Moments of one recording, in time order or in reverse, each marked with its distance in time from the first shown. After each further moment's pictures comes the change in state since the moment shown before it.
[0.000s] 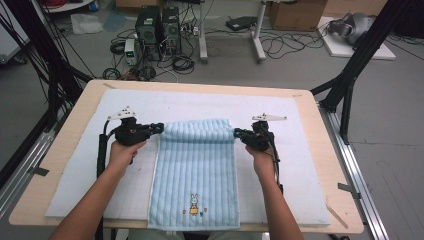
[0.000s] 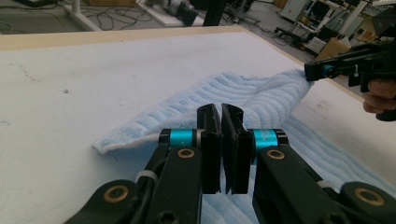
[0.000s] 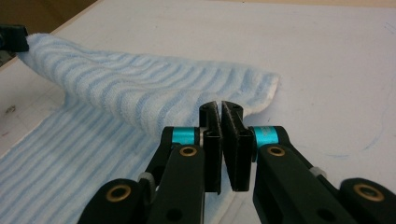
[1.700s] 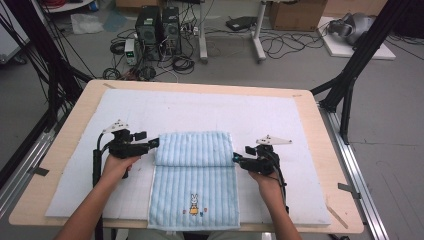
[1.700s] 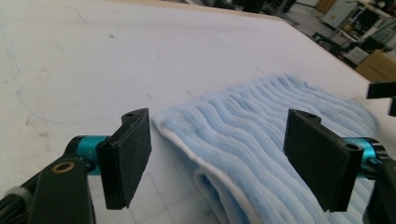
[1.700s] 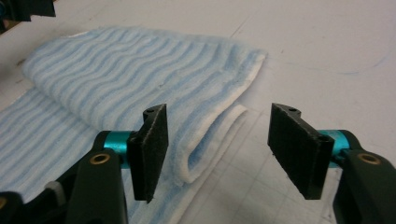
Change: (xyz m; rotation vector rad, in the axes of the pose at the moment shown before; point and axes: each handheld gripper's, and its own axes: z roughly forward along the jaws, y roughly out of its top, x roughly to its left) left arm -0.001 -0.028 -0.012 0.018 0.166 -0.117; right arm 0.017 -0.053 -0.030 0.021 -0.016 -0.031
